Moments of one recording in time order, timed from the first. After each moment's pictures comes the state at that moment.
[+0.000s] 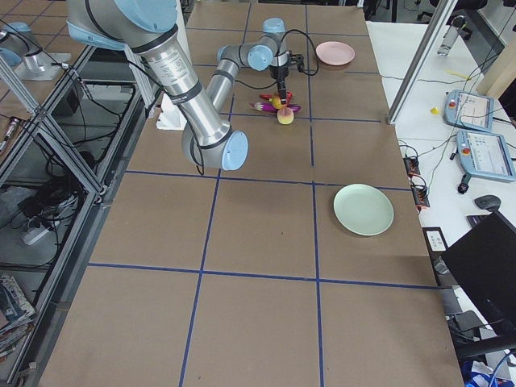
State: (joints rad) left arm -1.55 -1.36 -1.87 -1.50 -2.35 0.09; right arm 0.76 -0.86 1.78 -1.81 1.89 0.81
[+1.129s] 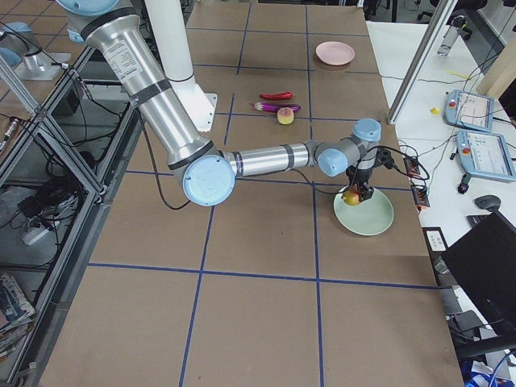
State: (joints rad) left arm -1.55 -1.36 -1.87 -1.50 -2.35 0.09; right arm 1.16 -1.04 1.08 -1.08 2.14 0.27
